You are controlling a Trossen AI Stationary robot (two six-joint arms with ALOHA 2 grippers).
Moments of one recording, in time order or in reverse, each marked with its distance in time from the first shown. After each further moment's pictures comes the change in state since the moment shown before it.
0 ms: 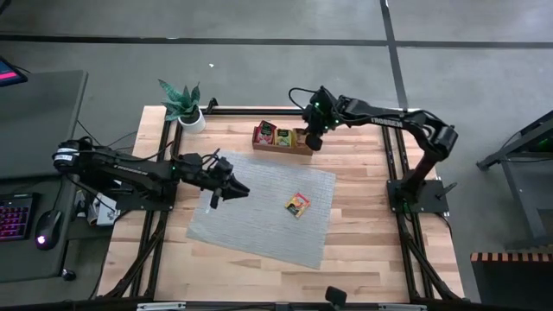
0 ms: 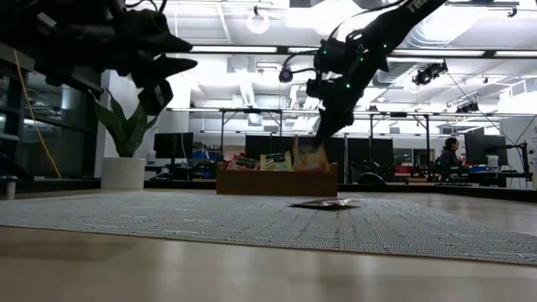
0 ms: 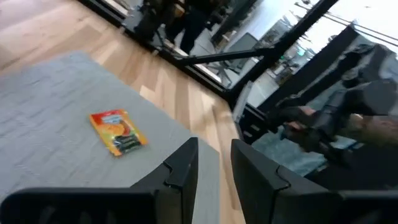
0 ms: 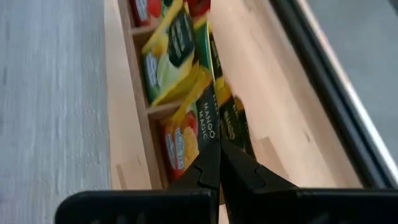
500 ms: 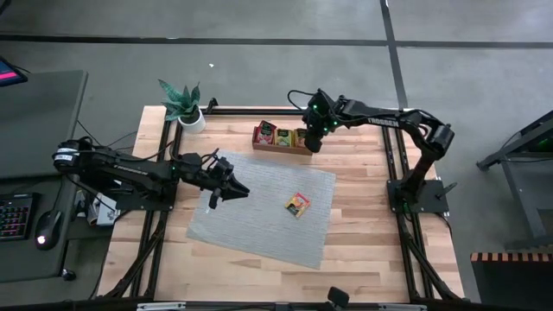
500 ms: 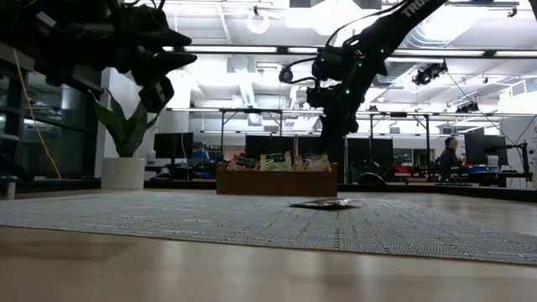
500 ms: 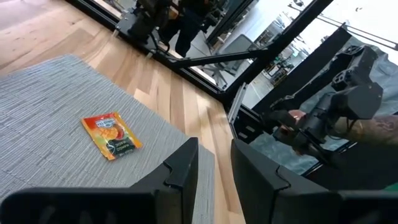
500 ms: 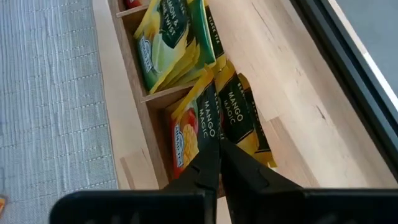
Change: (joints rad) left arm 0.000 0.000 0.000 0.019 0.014 -0.001; right arm 0.000 0.027 0.000 -0.037 0.006 0.084
